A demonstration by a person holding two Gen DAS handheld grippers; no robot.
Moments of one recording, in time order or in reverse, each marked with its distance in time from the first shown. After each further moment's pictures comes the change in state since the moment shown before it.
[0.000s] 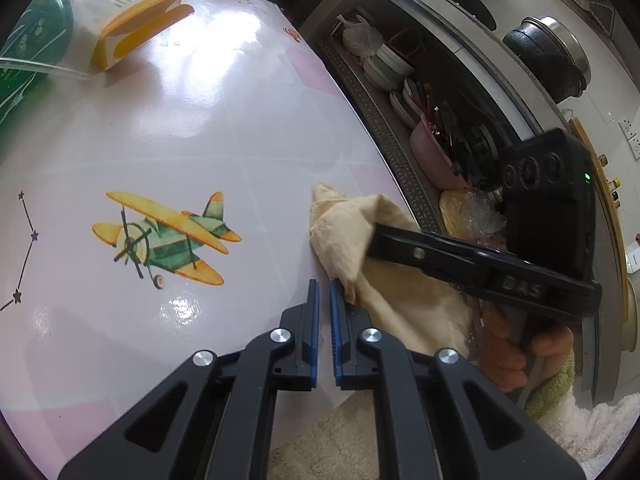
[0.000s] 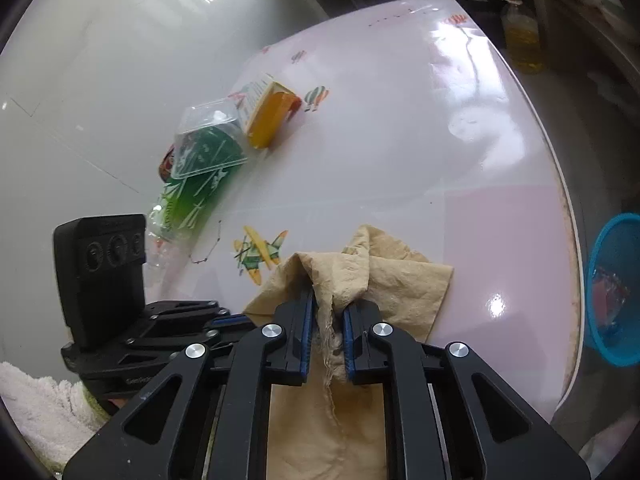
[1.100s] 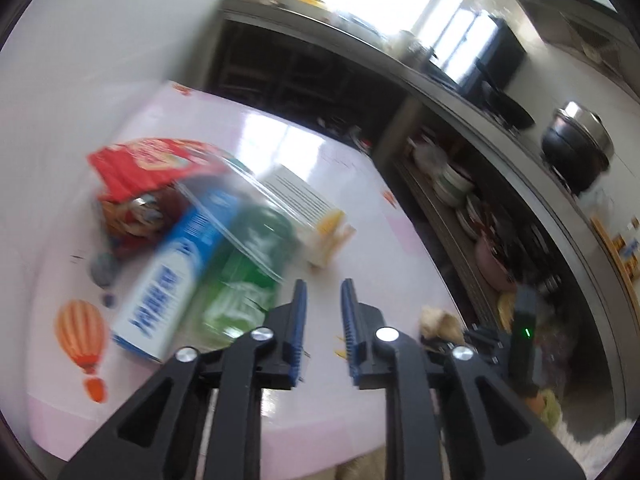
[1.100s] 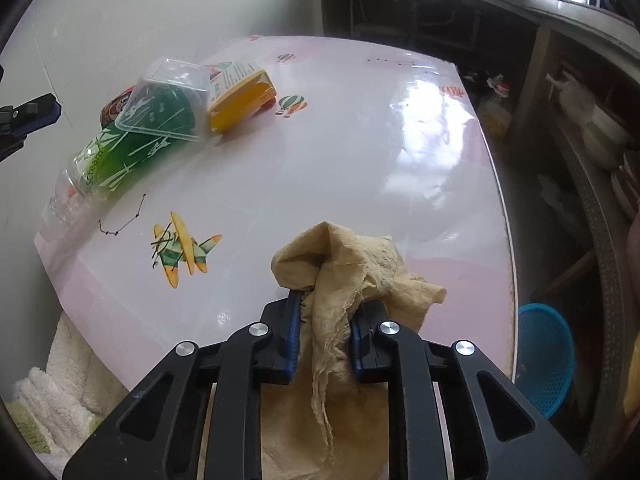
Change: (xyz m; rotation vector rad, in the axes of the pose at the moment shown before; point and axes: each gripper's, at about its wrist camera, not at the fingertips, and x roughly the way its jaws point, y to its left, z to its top) left arm -0.209 0.052 0.024 -0.048 -0.411 0.317; right arm 0.014 0.022 -0.007 -0.283 -0.112 -0.344
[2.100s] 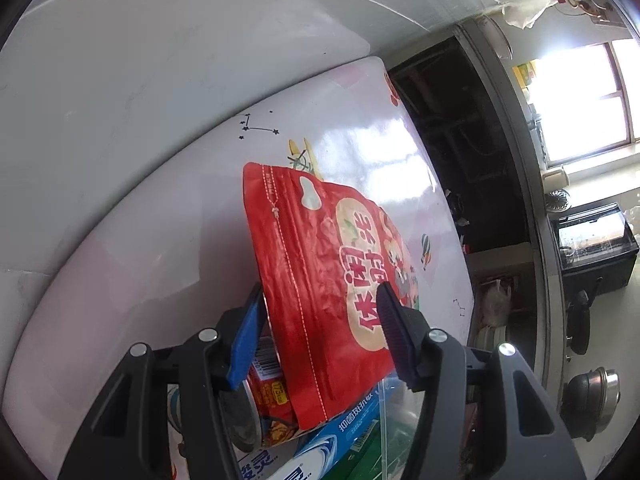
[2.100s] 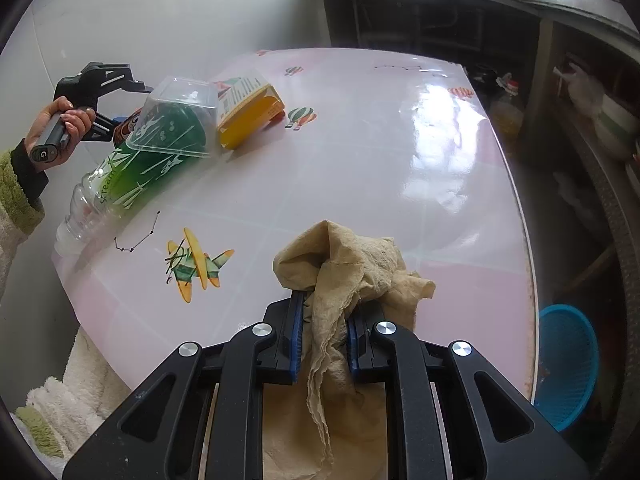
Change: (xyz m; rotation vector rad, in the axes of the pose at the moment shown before) left arm 0.082 0.202 0.096 -0.726 0.054 0.102; right arm 0.000 0.000 0.001 0.003 -0.019 0.059
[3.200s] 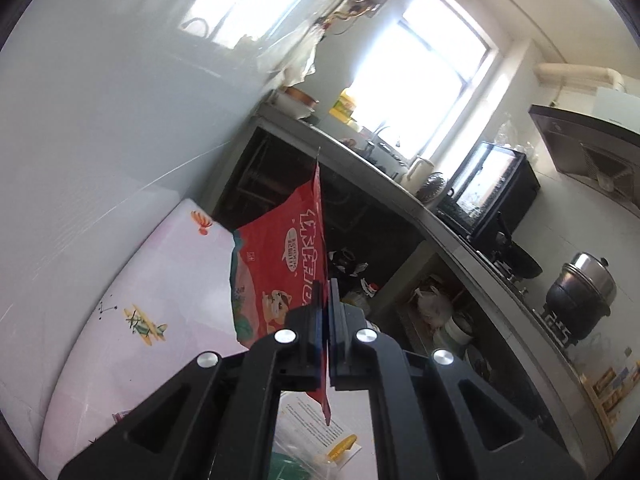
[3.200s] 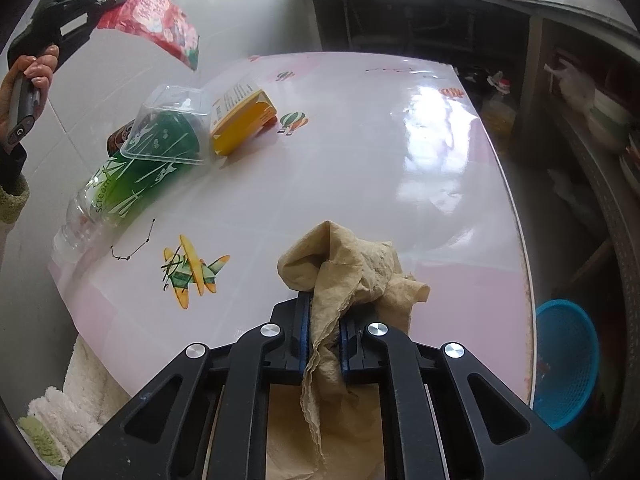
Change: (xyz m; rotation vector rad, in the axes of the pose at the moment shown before) left arm -0.113 -0.163 -0.067 0.584 -0.407 -0.307; right arm 0.000 0.001 0.002 0.044 -0.019 -0.022
